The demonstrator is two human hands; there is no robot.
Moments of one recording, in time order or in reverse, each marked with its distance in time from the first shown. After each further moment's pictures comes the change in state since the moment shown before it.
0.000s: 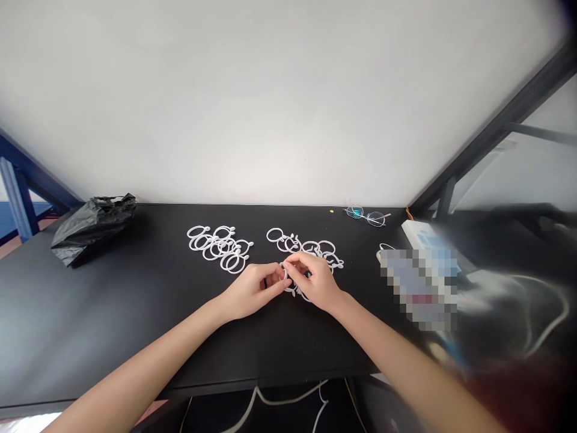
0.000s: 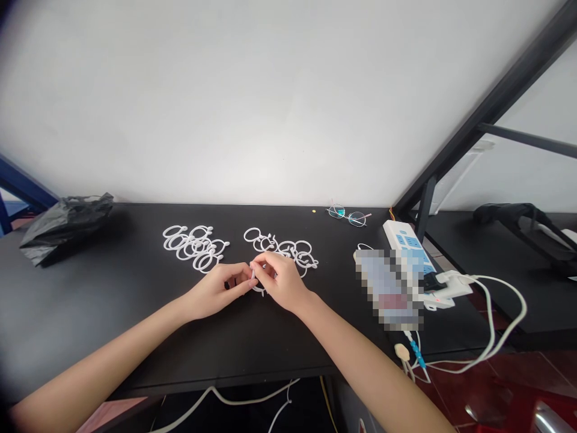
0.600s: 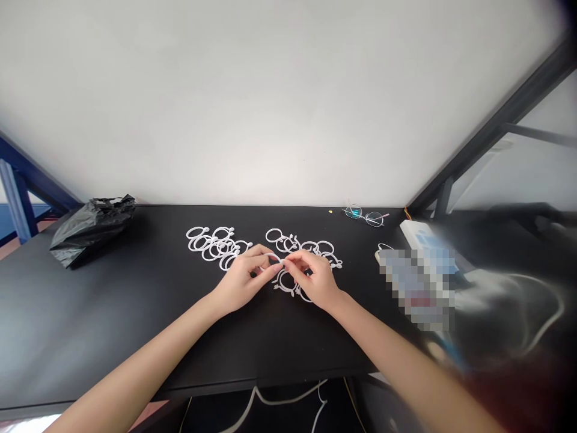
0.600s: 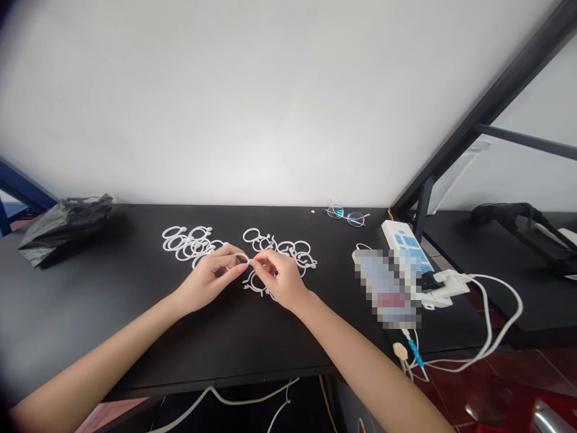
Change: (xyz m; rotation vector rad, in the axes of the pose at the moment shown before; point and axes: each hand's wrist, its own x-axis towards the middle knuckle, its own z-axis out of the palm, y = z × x) left_hand 0.003 -0.003 -0.012 0.148 0.255 0.116; right_hand 0.001 0.001 -0.001 0.018 0.061 0.006
